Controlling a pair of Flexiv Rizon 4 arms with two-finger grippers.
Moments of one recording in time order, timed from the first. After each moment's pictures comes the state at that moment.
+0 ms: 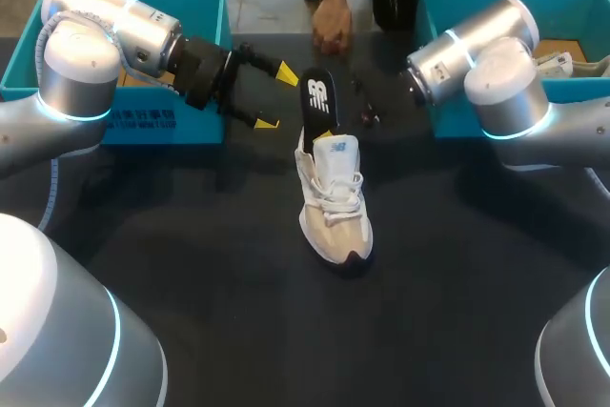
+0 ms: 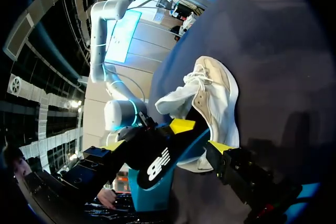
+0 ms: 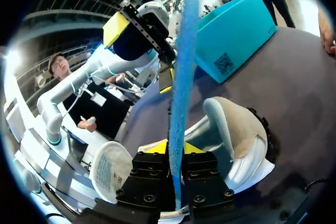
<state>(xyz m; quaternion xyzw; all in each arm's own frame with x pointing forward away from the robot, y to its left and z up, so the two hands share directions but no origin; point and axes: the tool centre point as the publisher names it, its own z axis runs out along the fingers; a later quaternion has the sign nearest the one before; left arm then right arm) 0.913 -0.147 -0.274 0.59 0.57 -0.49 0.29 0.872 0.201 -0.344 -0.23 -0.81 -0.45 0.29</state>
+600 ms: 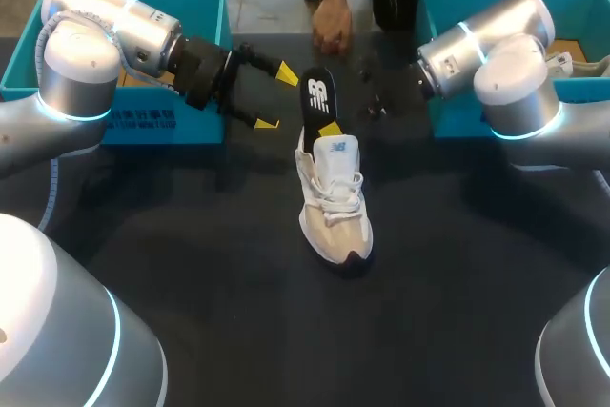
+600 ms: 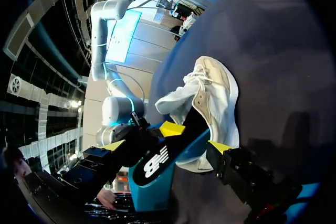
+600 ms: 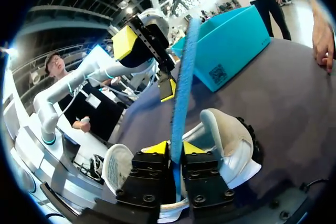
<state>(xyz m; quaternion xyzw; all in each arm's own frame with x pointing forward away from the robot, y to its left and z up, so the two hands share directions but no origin) 0.913 -0.147 -0.274 0.59 0.57 -0.49 0.29 0.883 0.192 -0.330 -0.23 -0.82 -0.47 0.25</state>
